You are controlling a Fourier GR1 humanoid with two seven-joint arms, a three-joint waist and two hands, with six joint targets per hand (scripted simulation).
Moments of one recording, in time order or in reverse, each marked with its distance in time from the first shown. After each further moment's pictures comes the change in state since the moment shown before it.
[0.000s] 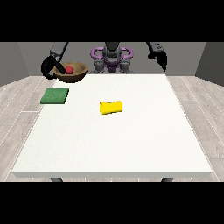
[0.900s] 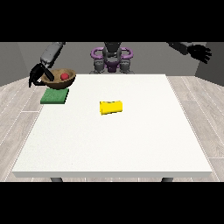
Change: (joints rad) left arm -0.048 0.395 0.367 0.150 0.277 -0.339 -0.120; right arm 0.079 -0.139 -0.134 -0.029 -0.075 0.081 -0.201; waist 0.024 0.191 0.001
